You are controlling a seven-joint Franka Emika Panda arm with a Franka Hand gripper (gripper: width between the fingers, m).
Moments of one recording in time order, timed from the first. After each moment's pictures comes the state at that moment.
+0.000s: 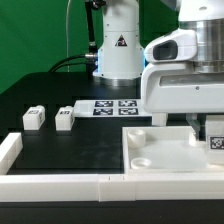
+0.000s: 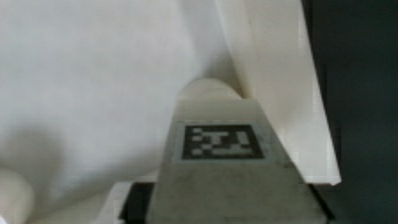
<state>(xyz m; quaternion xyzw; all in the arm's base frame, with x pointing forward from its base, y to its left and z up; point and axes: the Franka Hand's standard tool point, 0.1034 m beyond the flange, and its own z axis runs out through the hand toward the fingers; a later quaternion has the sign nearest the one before) 0.628 0.114 0.067 -0.98 0.19 -0.01 0.05</state>
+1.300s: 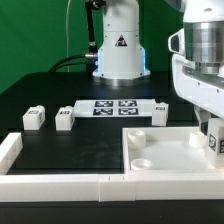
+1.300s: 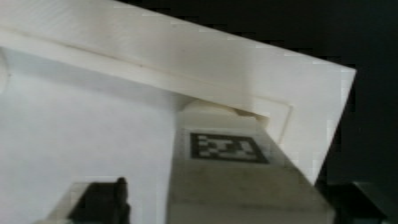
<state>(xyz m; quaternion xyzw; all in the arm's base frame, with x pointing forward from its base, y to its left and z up) 0.626 0.120 0.066 -0.84 0.53 0.01 0.05</state>
